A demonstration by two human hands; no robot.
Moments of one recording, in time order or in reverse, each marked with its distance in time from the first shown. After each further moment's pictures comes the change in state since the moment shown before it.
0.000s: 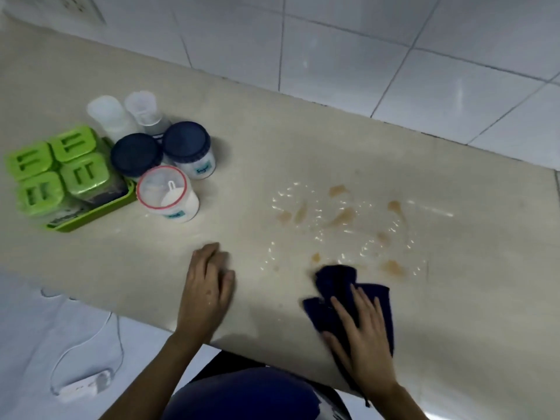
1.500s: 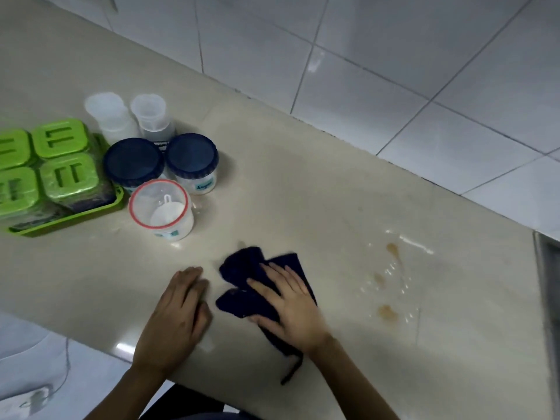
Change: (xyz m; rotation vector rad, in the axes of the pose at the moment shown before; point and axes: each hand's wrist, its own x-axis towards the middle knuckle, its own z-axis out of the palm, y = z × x) left_hand 0.007 -0.035 -0.008 0.088 -0.066 0.098; right_hand 0.147 -0.065 0.023 0.035 -0.117 -0.530
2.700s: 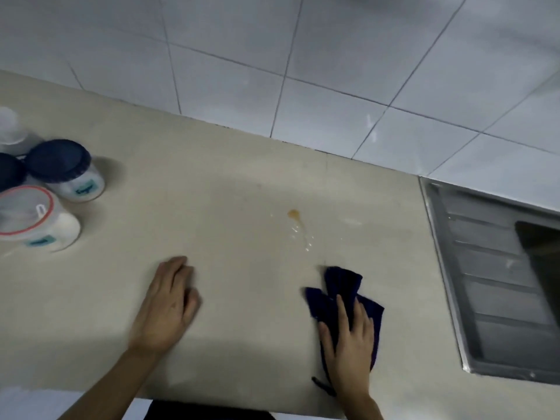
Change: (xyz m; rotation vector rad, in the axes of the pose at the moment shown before) left_hand 0.028 0.119 0.064 0.010 -0.052 0.084; right_hand -0.256 0.061 -0.023 -0.139 0.403 0.985
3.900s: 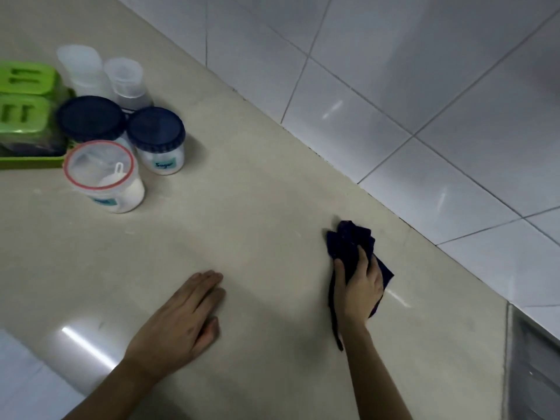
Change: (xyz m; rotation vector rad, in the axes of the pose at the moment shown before) left_hand 0.001 -0.003 0.014 0.067 0.107 0.004; right_hand 0.239 -0.111 0.061 0.125 -0.060 -0.129
